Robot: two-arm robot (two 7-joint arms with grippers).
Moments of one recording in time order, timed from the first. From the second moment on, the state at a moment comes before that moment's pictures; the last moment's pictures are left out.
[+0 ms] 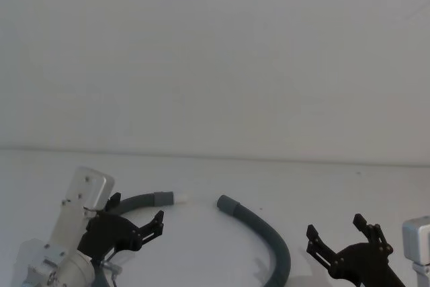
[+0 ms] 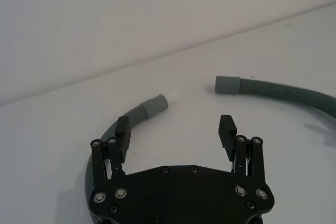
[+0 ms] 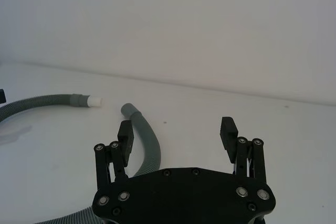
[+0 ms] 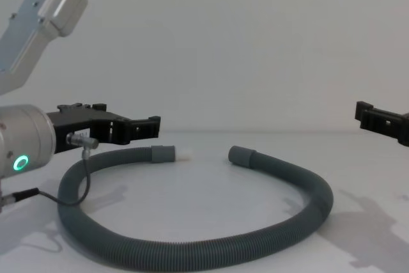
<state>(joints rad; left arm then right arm) -0.26 0.37 0.39 -1.63 -0.31 0.21 -0.07 -0.01 0.34 -0.23 -1.77 0.29 0.03 0.07</state>
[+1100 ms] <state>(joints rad) -0.32 0.34 0.28 -1.61 -0.40 0.44 -0.07 -0.01 0.34 -0.23 -1.77 0.29 0.03 0.07</state>
